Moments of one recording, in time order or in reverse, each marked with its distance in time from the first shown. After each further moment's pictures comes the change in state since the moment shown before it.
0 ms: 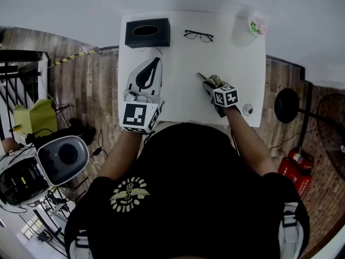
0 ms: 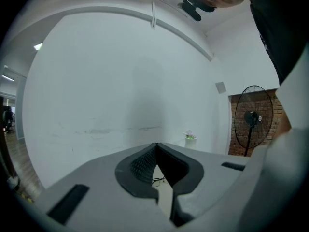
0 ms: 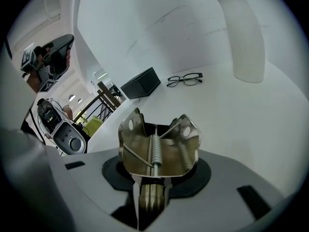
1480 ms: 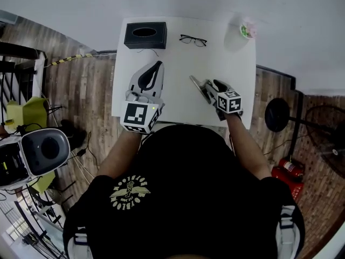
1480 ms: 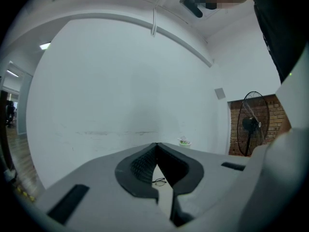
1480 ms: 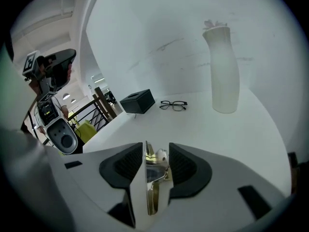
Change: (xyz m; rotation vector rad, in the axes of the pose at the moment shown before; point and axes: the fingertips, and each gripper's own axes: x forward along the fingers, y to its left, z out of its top) left arm -0.029 -0.032 0.008 -0.032 -0.055 0.007; right arm -0.074 -0.011 0.028 -0.069 -0.161 -0.112
